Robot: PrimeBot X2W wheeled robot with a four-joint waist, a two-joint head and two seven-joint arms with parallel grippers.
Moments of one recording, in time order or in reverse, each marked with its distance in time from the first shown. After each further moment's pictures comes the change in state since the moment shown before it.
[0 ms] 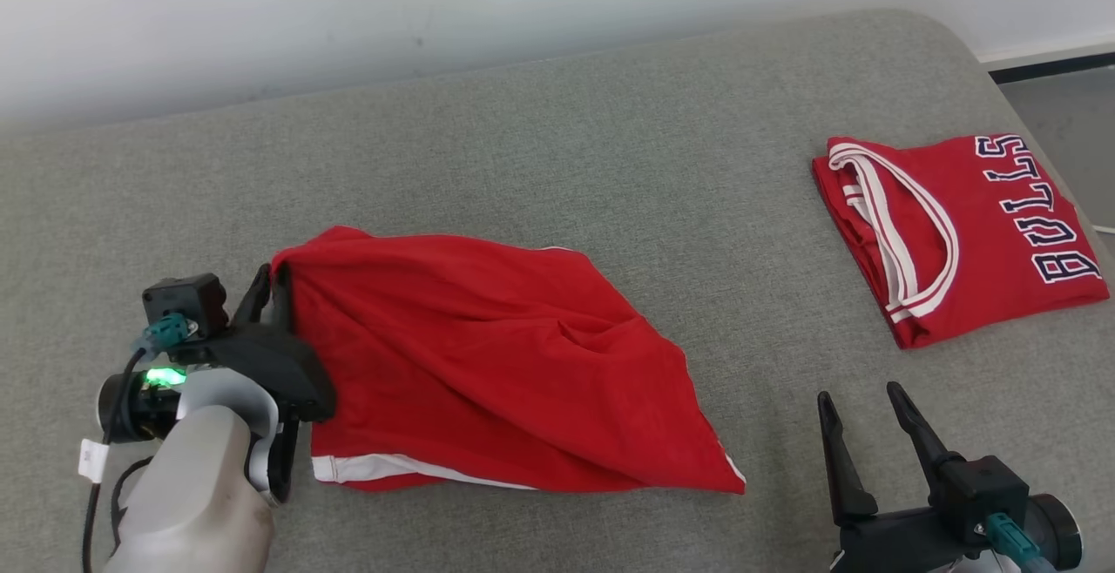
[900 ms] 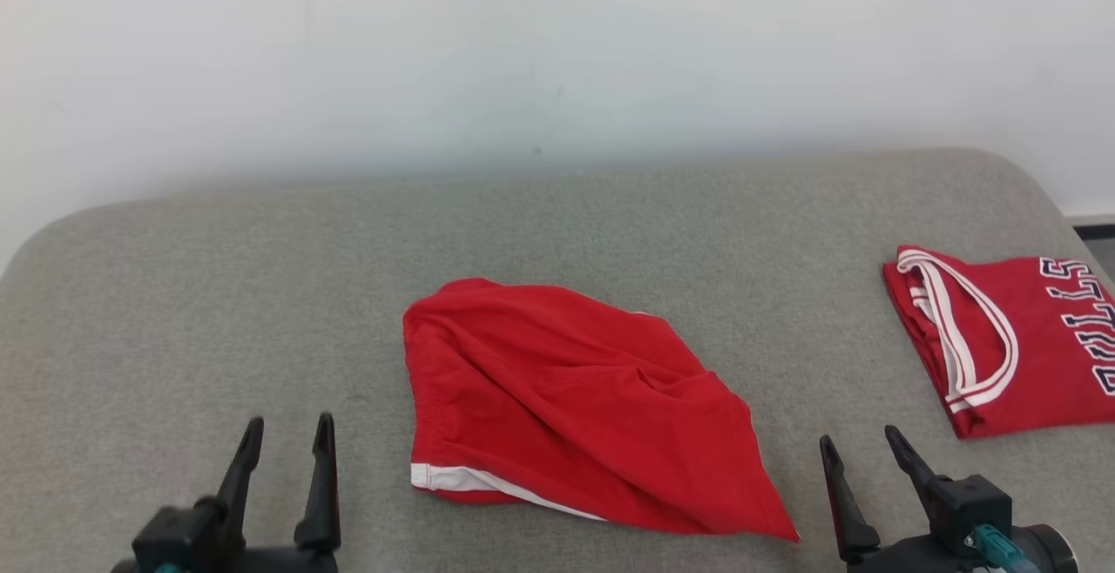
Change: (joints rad) left arm 0.624 -0.094 0.259 -0.721 0.257 -0.094 -0.008; right arm -0.001 -0.047 0.017 0.118 0.026 0.000 0.024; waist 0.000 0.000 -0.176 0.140
